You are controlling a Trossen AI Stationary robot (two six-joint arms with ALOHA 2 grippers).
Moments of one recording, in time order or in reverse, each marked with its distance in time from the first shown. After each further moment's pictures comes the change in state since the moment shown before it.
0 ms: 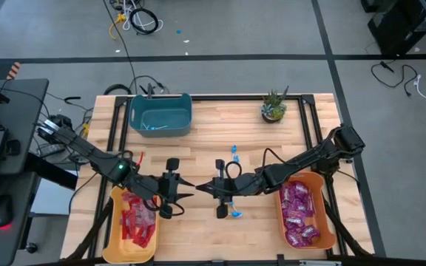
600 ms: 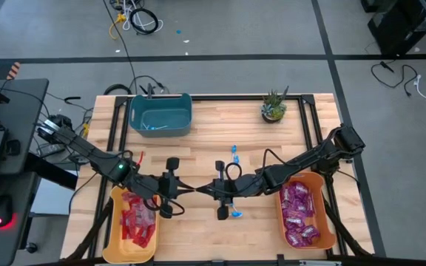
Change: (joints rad) left arm 0.000 0.000 0.000 -0.003 -0.001 0.001; right arm 0.001 0.000 0.000 0.000 -0.004 -0.003
